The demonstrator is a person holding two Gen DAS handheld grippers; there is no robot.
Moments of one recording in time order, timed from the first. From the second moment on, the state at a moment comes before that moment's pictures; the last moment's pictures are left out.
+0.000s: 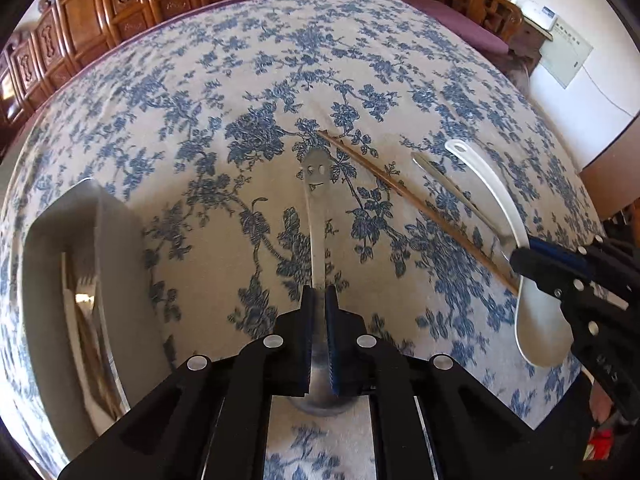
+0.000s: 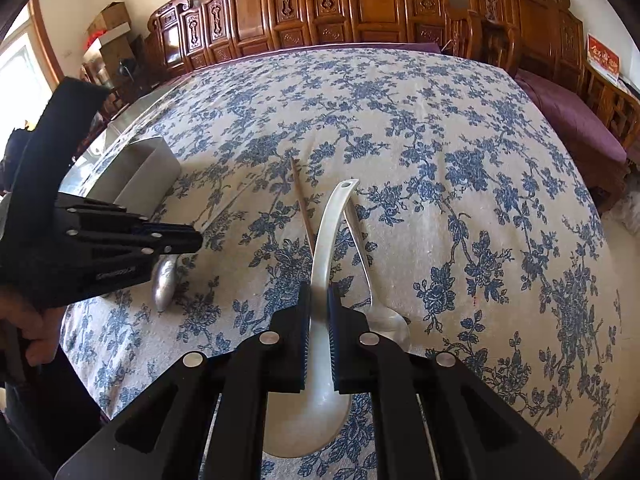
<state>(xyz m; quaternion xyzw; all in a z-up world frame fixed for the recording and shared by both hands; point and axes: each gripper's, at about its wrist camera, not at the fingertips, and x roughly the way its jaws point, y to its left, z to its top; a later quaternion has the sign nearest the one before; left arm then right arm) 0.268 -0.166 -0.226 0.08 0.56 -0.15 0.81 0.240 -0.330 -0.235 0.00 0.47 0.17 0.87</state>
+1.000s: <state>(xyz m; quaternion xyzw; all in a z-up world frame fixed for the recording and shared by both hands) 0.197 -0.086 -0.105 0.04 0.45 -0.17 0.88 0.201 -0.269 -0.152 0.00 0.41 0.17 0.89</state>
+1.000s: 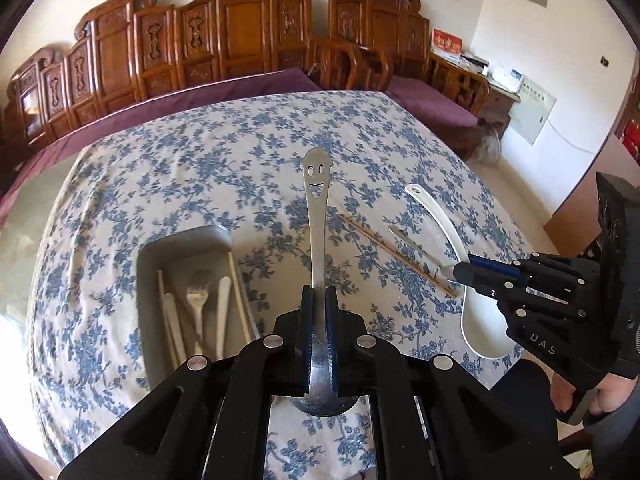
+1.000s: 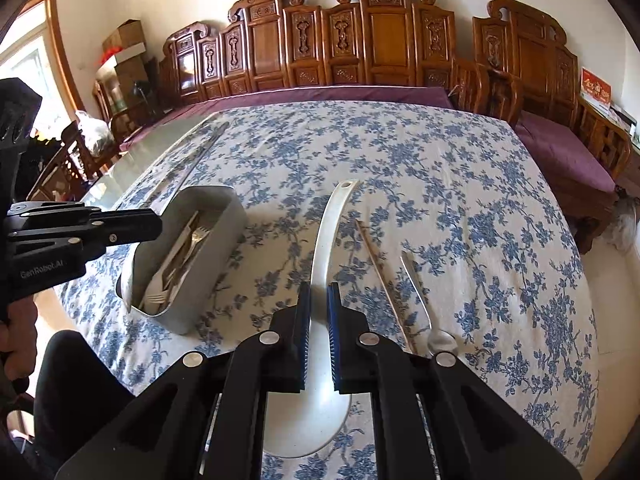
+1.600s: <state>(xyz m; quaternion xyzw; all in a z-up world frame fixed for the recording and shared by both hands) 0.213 -0.021 -0.142 0.01 0.47 -0.14 0.87 0.214 -0.215 -0.148 -0.03 0.42 0.20 0.89</state>
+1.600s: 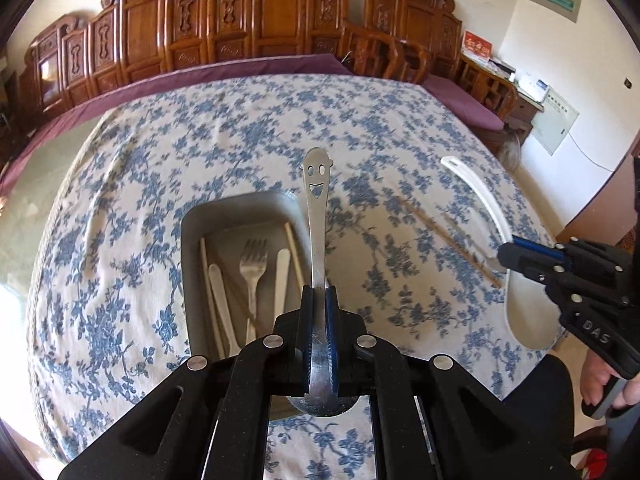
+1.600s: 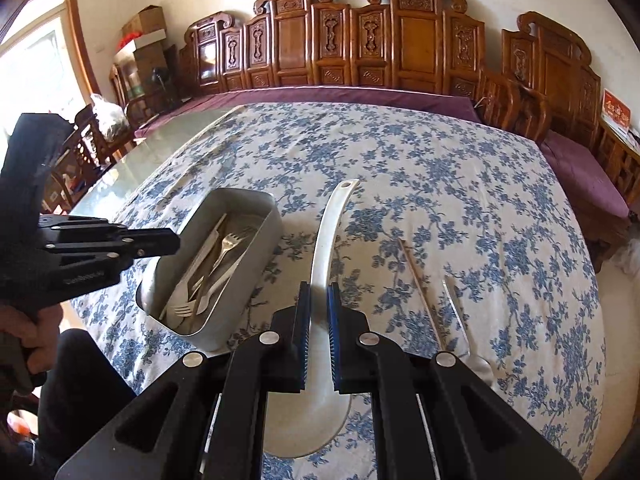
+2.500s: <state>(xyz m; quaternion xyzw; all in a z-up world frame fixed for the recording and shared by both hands) 0.253 -0.001 -0.221 0.00 0.54 -0.11 0.83 0.240 -0.181 -0.178 -0.04 0.45 0.22 0.87</state>
